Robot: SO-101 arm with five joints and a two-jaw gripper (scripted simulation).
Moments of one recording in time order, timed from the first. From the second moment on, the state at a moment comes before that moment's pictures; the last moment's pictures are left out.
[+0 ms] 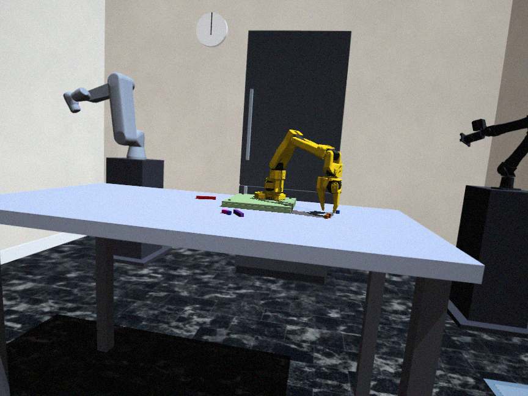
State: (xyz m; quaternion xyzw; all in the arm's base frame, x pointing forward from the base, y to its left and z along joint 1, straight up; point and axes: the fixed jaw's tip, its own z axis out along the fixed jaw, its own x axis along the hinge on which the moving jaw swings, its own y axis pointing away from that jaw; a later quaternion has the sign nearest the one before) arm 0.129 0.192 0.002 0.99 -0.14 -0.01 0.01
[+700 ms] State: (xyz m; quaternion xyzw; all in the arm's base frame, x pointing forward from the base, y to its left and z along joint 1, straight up) arm 0.130 0.192 0.011 0.99 -0.14 -0.01 0.01
